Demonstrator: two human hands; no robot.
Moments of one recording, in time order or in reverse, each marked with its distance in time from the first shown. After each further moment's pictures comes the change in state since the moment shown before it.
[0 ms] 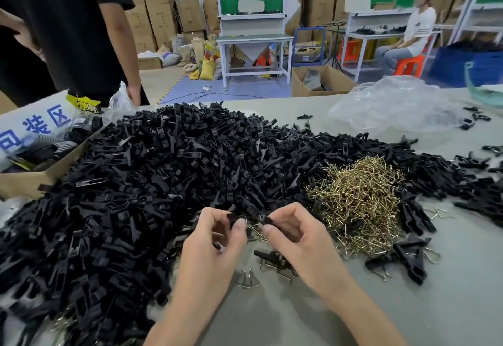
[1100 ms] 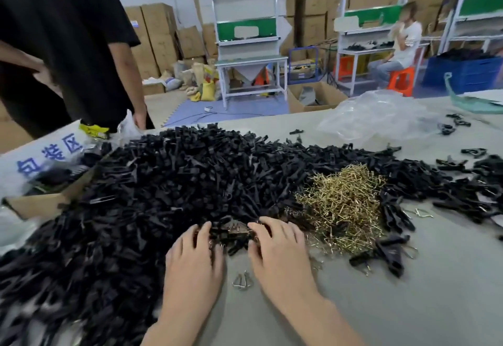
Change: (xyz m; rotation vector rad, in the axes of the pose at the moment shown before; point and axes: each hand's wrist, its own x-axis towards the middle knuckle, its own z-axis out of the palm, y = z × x) left_hand -0.007 -0.029 -0.006 0.935 -0.046 -0.009; right_hand -0.012 0.010 0.031 -1.013 0.144 -0.194
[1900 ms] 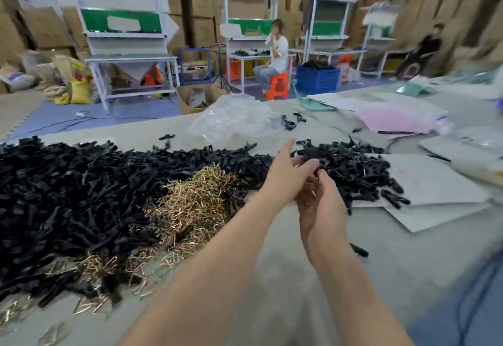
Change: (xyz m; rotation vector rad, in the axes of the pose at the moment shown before) left_hand 0.022 0.420 0.012 -1.286 -0.755 0.285; right_hand -0.038 0.198 -0.195 1.570 0.820 0.637
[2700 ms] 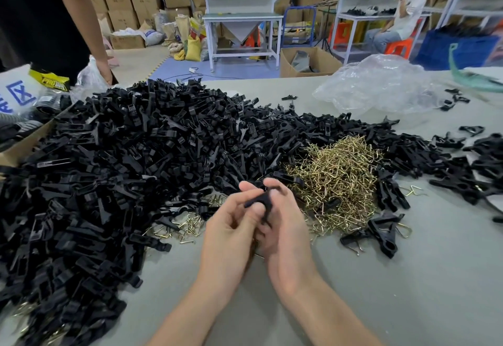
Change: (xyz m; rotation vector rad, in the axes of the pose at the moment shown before) left_hand -0.218 -0.094 -0.237 -0.229 0.618 0.015; right_hand -0.136 0.205 0.119 -0.053 -0.531 0.518
